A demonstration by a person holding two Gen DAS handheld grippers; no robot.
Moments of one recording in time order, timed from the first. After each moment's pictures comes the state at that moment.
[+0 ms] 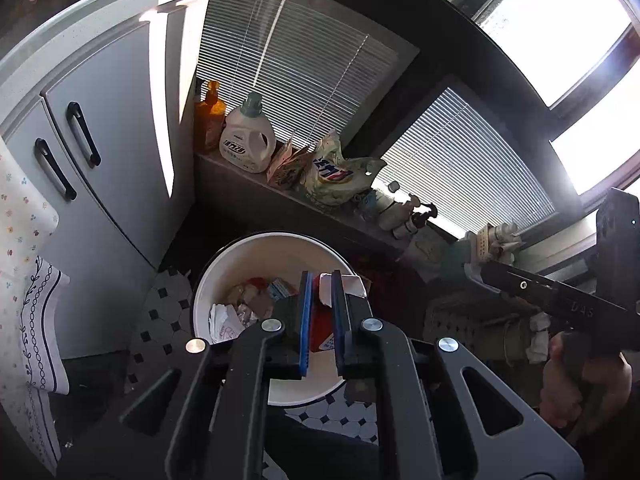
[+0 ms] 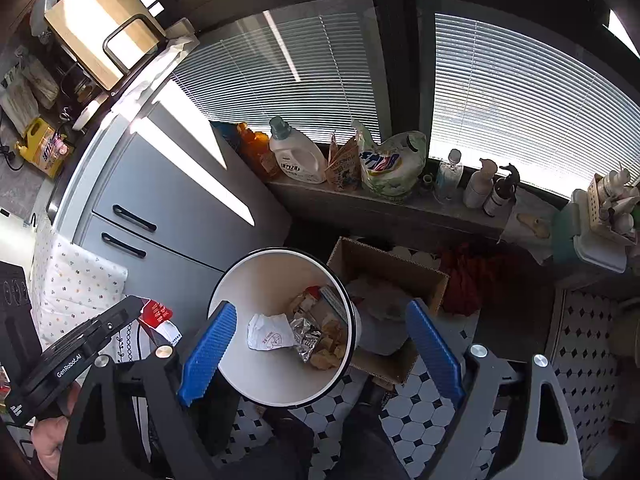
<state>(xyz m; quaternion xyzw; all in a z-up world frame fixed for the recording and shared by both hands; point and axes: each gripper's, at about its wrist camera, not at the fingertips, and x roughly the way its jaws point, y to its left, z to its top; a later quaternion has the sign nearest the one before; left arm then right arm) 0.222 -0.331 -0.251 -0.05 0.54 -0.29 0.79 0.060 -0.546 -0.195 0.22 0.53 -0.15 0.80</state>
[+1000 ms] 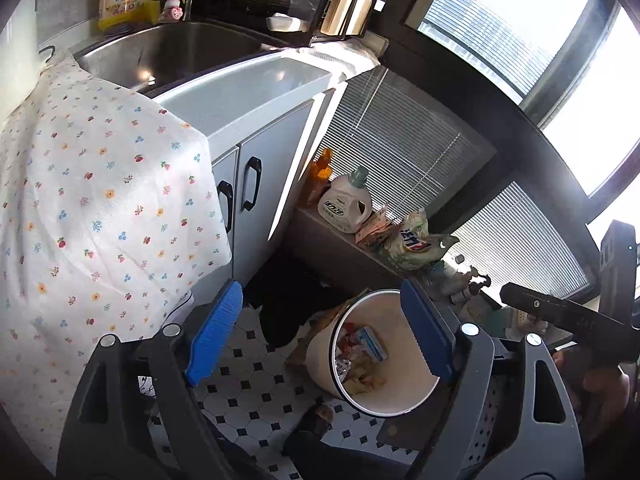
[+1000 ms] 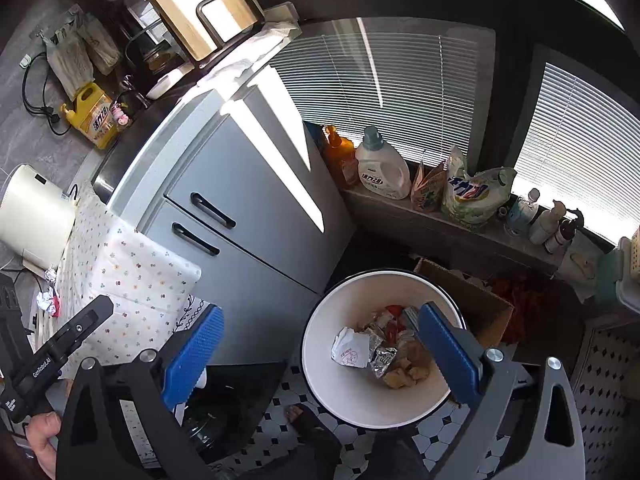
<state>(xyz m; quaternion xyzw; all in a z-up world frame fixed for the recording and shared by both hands) 0.243 -0.144 -0.181 -0.09 0.47 -0.16 0.87 0.149 -0.401 -0.163 0.19 0.51 -0.06 0.83</state>
